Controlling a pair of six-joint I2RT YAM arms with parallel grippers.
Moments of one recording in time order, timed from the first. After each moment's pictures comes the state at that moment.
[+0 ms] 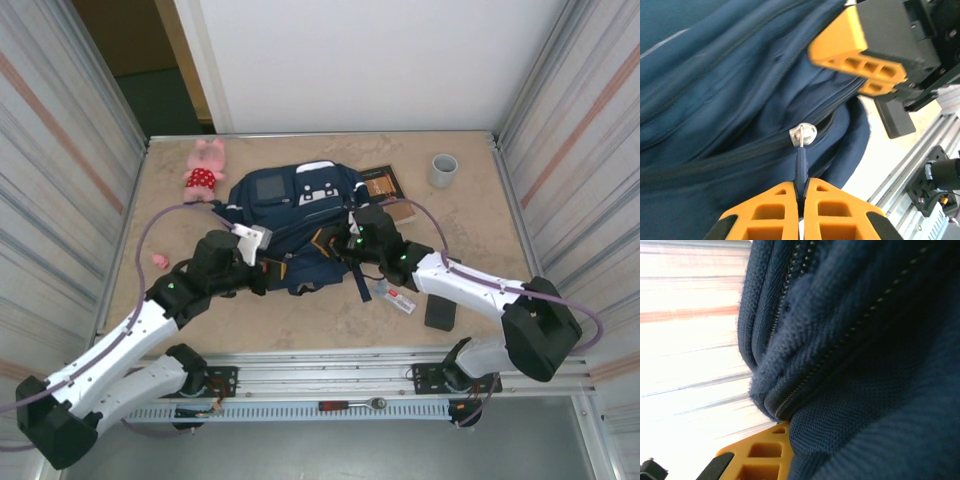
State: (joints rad) left arm -0.64 0.83 0.70 -0.47 0.26 -0.41; right arm 0.75 1.36 0.83 0.07 -0.27 1.40
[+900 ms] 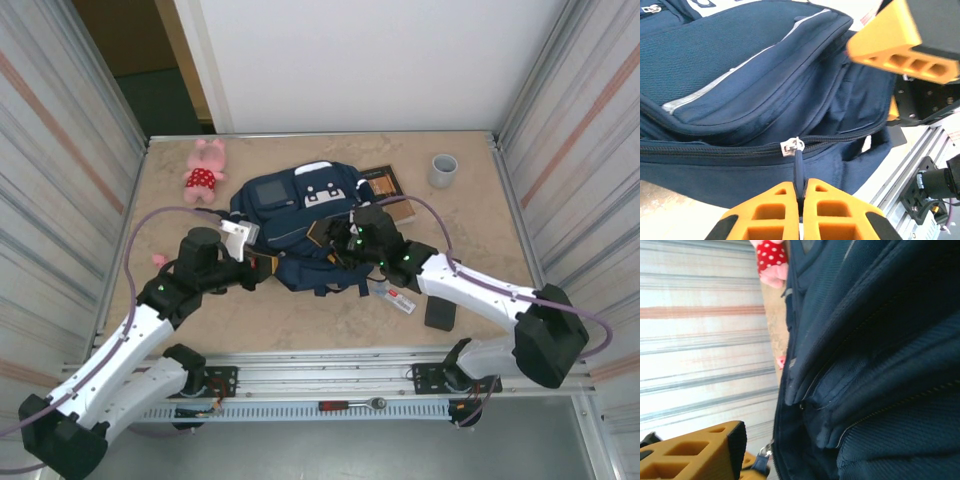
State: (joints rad) left arm -0.51 0.80 0.67 -0.42 0.40 -0.37; right arm 0.82 1.33 0.87 -0.03 -0.17 1.38
